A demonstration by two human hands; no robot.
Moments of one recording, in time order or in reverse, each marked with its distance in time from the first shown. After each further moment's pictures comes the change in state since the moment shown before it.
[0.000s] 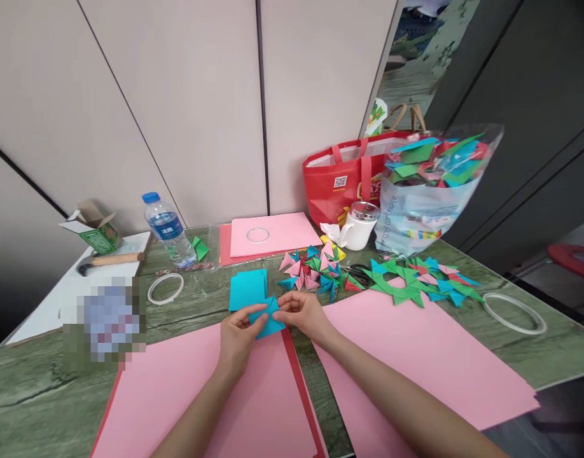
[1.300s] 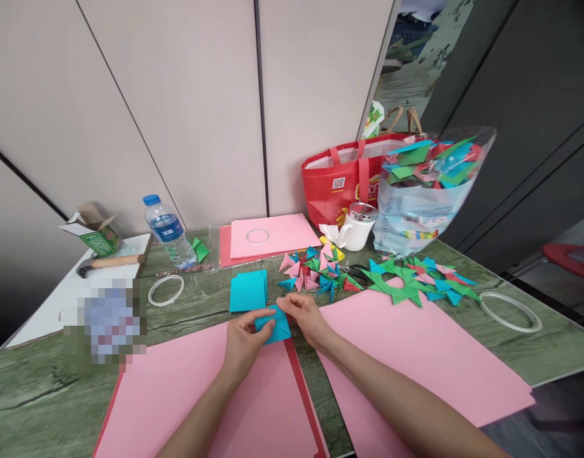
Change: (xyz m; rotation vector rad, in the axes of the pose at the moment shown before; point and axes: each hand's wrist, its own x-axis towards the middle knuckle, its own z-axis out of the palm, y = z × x) left_hand -0.005 0.000 0.002 0.079 -0.127 0.079; right_hand -0.002 -0.004 0.008 0.007 0.072 -0.054
